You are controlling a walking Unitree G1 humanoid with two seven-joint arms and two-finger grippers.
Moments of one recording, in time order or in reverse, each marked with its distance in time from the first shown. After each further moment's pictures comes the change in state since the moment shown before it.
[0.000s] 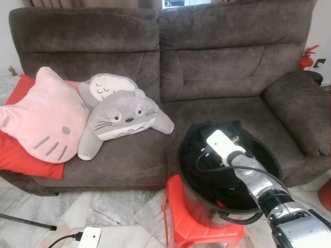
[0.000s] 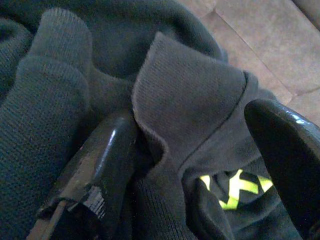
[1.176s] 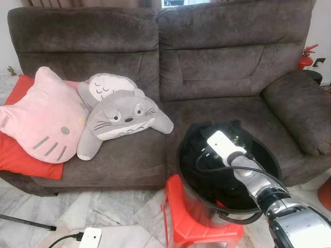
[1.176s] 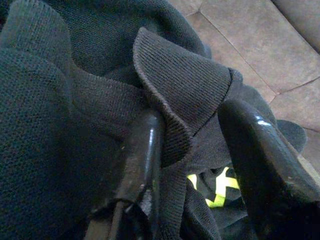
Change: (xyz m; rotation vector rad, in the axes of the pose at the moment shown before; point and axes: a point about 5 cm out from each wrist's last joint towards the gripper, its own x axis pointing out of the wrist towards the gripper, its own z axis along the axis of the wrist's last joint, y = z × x) left arm 0.000 -0.001 0.000 0.027 -0.002 -0.004; right arm 0.002 0.000 -0.001 -0.026 -0.009 -0.060
